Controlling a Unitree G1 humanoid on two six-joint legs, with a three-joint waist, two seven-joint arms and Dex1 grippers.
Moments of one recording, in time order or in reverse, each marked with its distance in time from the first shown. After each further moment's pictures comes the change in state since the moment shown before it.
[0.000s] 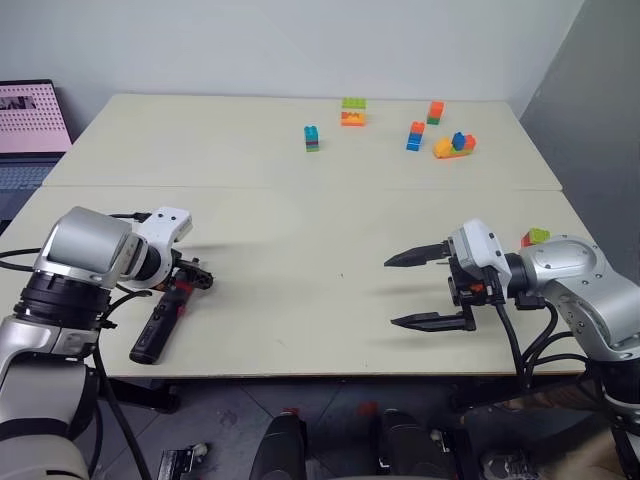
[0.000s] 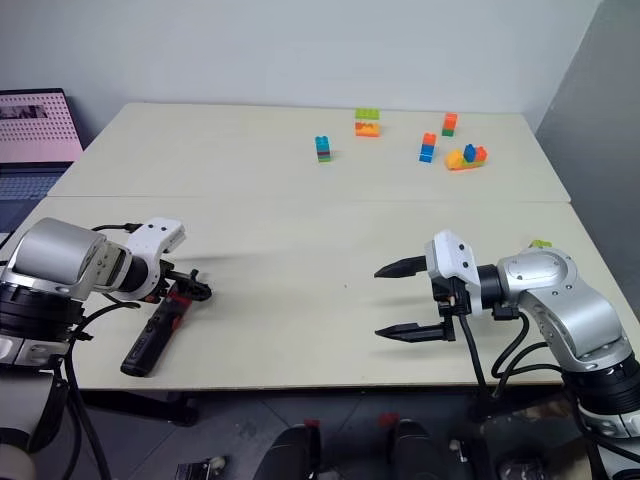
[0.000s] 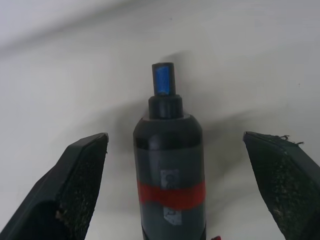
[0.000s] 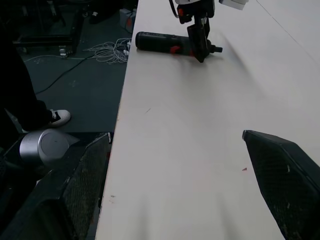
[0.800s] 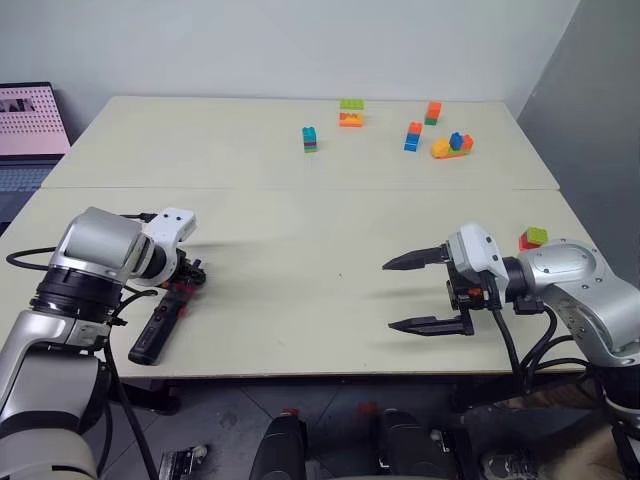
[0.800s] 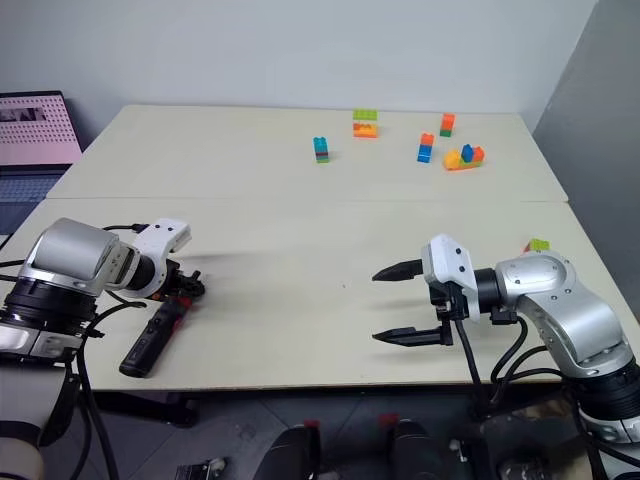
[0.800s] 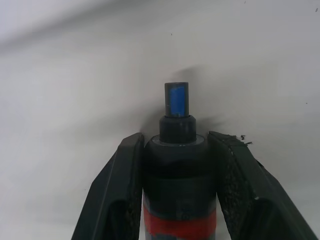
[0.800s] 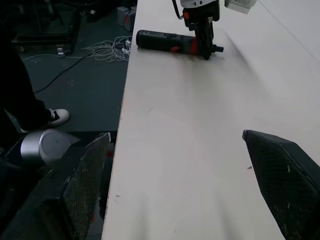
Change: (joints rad) left arm -0.015 -0.031 -0.022 0.061 0.044 -0.034 -0.043; right arm 0.019 -0.005 -0.003 -0.053 0.001 0.032 -0.033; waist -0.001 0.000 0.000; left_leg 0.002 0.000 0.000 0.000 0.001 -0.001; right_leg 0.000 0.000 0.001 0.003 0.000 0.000
